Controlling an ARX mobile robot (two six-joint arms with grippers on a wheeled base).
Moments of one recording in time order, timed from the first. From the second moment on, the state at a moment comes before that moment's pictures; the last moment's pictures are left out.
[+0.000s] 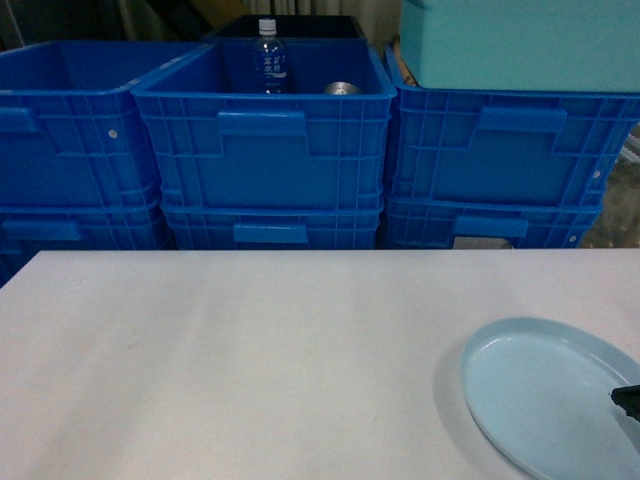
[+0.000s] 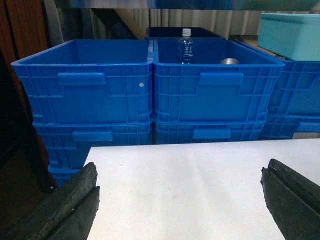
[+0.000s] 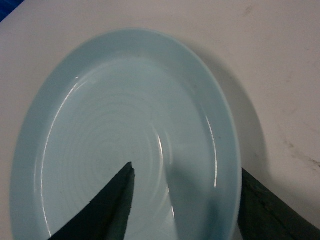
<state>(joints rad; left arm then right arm) 0.00 0.01 0.01 0.00 0.00 0.00 -0.17 2.05 0.58 0.66 -0.39 0.32</state>
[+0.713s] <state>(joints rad) 0.00 0.01 0.01 0.00 0.00 0.00 -0.26 1.72 0.43 0.74 -0.50 0.30</state>
